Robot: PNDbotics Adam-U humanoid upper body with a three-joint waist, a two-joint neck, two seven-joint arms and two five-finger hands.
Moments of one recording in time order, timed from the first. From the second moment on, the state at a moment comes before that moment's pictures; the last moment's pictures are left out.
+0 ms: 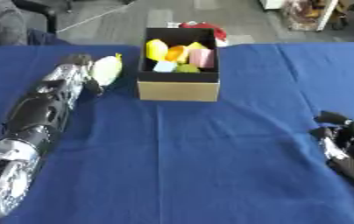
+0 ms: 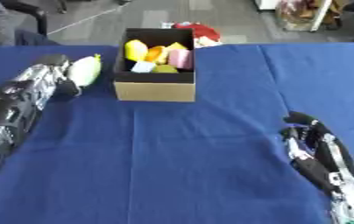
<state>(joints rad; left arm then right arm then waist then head) -1.11 0.34 0.17 -0.41 -1.41 0.24 -0.15 -0.17 -0.21 0.02 -1.59 0.09 -0.26 0.10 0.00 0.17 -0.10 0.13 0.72</state>
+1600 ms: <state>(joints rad) -1.15 0.18 -0.01 -0.66 -1.31 -0.03 -0.14 -0.17 -0.21 0.02 -1.58 0.09 -0.26 0.10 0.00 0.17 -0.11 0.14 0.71</state>
